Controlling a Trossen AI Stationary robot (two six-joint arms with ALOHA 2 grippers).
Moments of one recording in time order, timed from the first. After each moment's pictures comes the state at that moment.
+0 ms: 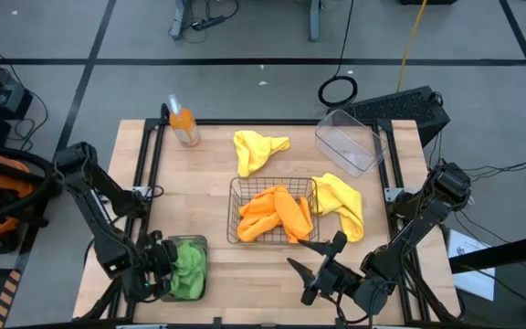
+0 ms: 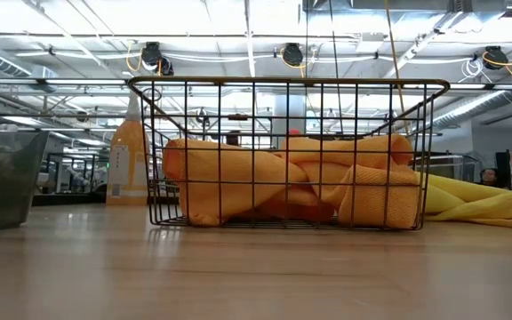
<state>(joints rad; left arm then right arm) -1.08 1.37 0.85 -0.85 -0.38 -1.41 0.83 1.70 1.12 0.50 1.36 -0.35</state>
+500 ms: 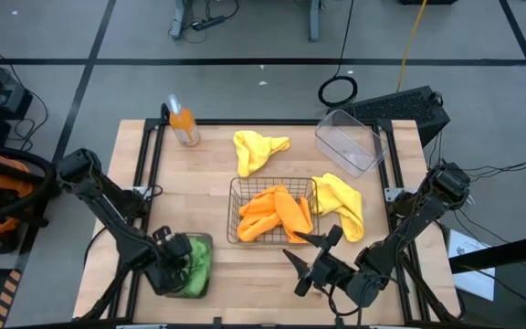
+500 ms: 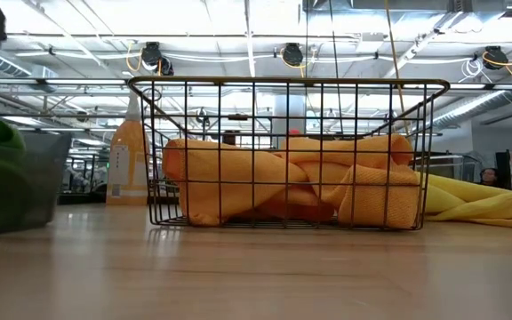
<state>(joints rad) -0.90 1.46 0.85 -0.85 -0.26 -1.37 0.79 1.70 1.12 0.49 1.36 -0.33</state>
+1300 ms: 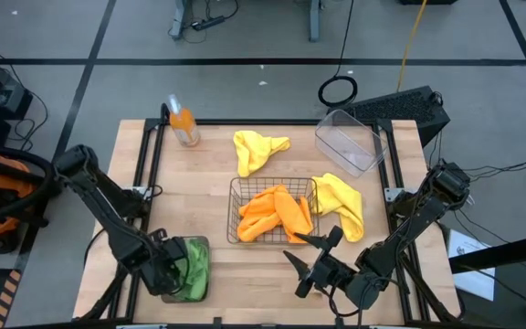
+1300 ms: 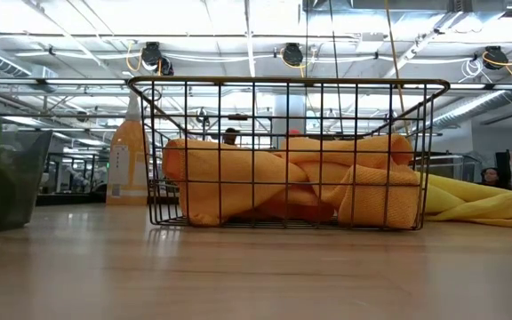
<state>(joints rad) -0.91 1.40 0.95 -0.94 -0.11 -1.31 0.79 1.70 1.12 0.46 1.36 -0.30</state>
